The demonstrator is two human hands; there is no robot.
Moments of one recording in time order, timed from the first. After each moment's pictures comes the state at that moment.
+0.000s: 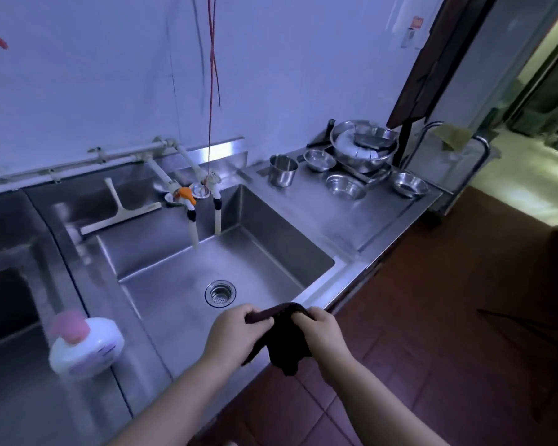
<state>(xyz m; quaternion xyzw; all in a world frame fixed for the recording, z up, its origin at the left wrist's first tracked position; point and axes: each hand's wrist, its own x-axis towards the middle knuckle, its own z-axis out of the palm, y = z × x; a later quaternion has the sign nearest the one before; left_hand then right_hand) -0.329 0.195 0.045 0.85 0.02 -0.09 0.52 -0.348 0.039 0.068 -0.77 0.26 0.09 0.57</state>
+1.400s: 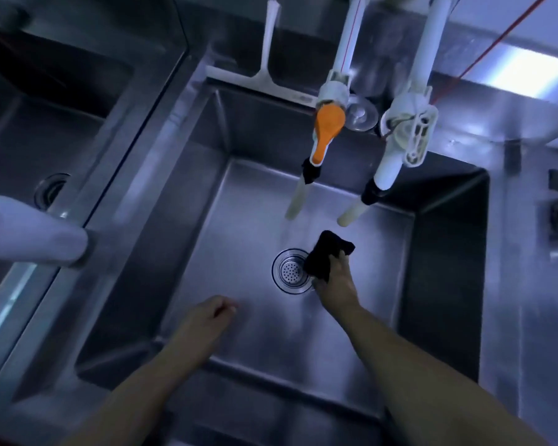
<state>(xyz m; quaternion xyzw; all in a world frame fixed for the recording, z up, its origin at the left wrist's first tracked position) -0.158 0.204 -0.164 0.66 0.53 -0.08 0.52 0.075 0.094 -0.249 -0.88 -0.25 0.36 0.18</state>
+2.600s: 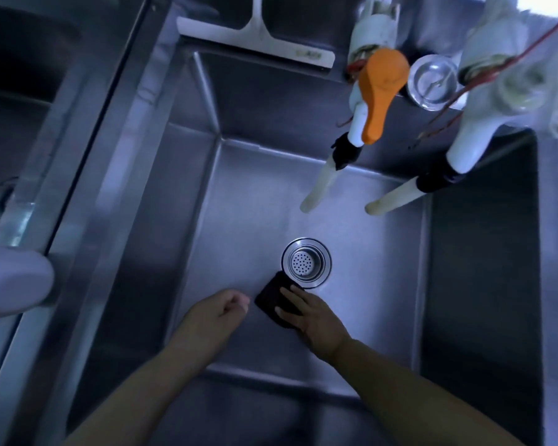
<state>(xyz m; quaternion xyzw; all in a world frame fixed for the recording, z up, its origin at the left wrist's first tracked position) -0.151 0.246 -0.184 0.68 0.49 -0.11 0.54 -0.002 0.078 -0.317 -0.72 -0.64 0.24 0.16</state>
